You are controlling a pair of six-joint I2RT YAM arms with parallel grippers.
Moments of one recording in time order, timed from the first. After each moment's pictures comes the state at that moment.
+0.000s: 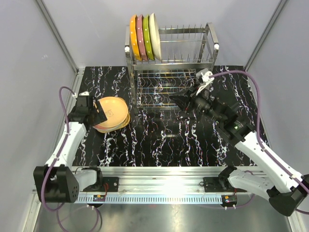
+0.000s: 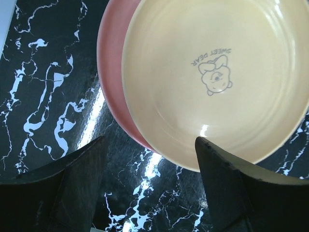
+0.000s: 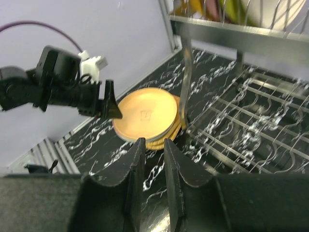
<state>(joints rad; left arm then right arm) -0.01 1.12 0.87 -0.64 -0.18 -0.39 0.66 1.00 1.11 -0.04 -0.20 0.28</state>
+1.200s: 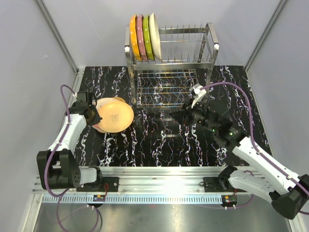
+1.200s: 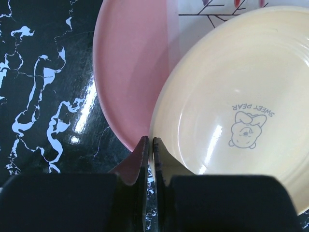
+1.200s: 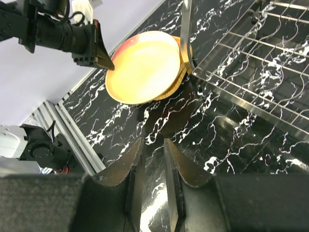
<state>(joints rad) 0.05 1.29 0.93 -0.66 -0.12 -0.39 0.68 0.95 0.89 -0.10 -0.23 0.35</state>
